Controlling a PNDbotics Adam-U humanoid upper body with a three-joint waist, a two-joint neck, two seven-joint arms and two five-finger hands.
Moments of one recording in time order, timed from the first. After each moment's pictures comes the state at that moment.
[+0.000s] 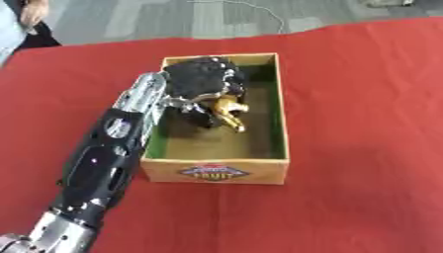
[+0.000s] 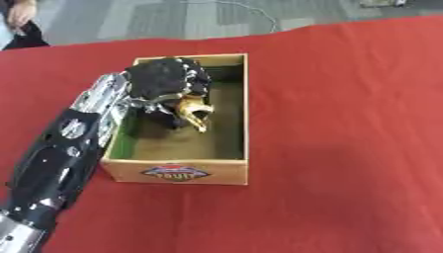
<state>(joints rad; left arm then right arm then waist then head) -1.05 0.17 -0.11 -1.00 -1.45 -0.90 -0.02 -0.19 -0.36 -0.09 -1.99 0.04 -0.37 -0.50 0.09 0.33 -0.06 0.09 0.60</state>
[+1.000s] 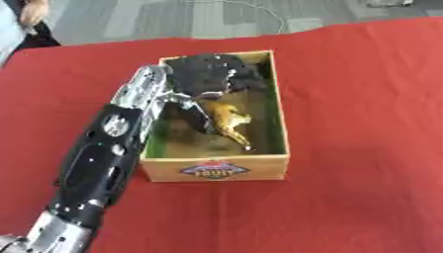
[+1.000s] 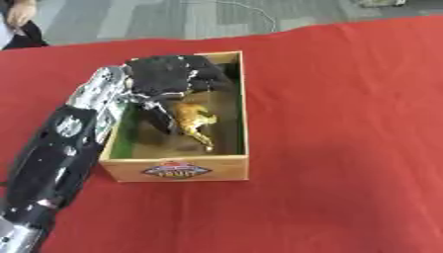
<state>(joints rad) -1.08 0.19 -0.10 -1.11 -1.51 -0.83 -0.10 -0.19 -0.36 -0.08 -1.99 0.02 -0.37 -0.49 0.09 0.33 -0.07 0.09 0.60</state>
